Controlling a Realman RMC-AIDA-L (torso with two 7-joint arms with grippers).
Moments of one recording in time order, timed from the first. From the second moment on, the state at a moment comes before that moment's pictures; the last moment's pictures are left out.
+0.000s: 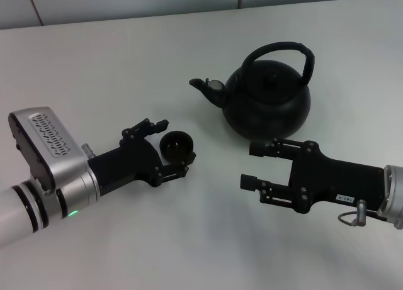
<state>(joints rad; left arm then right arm) -0.72 -2.08 0.85 -0.14 1.48 1.11 -0.41 0.27 2.08 -1.03 -0.48 -1.53 -1.60 0.97</state>
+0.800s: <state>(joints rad) -0.60 -2.07 0.87 0.01 1.50 1.36 -0.50 0.27 2.08 -1.03 -0.48 -1.53 -1.58 0.97</state>
